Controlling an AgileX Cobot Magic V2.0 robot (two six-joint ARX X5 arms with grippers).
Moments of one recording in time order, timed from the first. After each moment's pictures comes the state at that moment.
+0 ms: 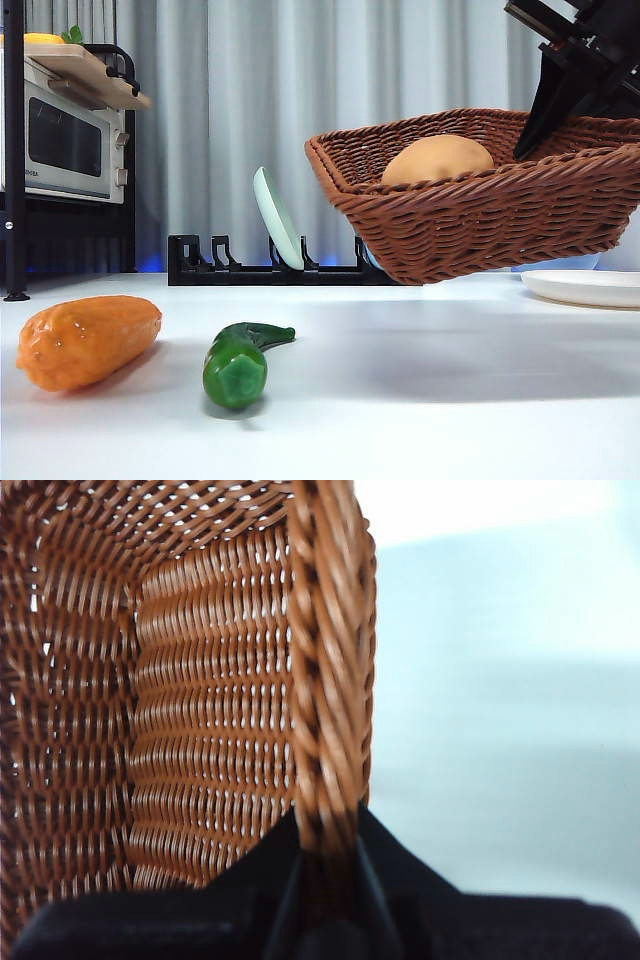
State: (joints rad) left arm -0.93 1.11 1.32 -1.21 -0.31 -0.32; right arm 0.20 1.28 1.01 -0.52 -0.36 0.22
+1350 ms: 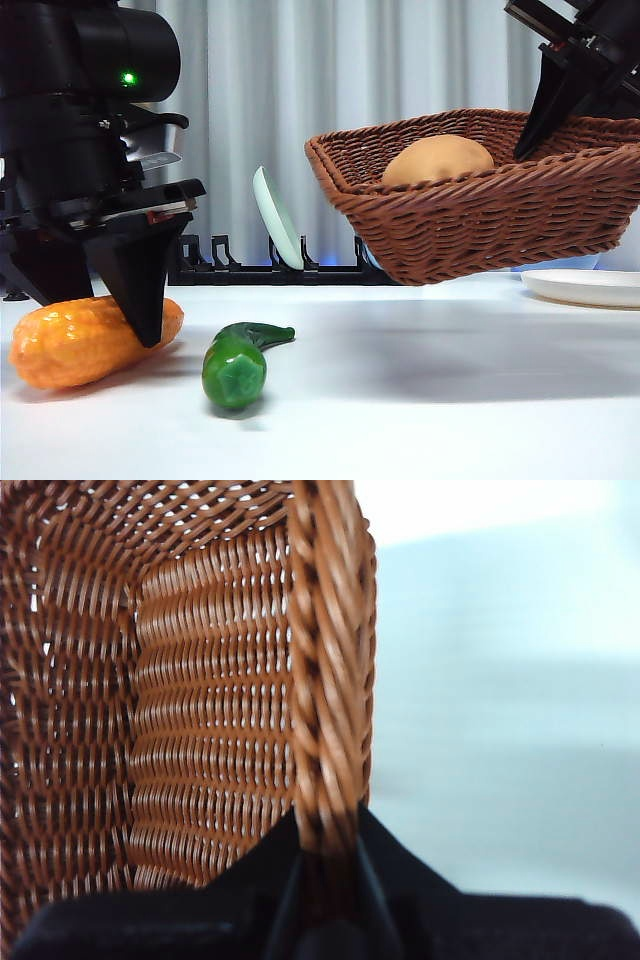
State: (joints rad) left arm -0.54 1.52 0.94 -0.66 0.05 -0.16; right arm 0.20 1.28 1.01 -0.52 -0.36 0.22
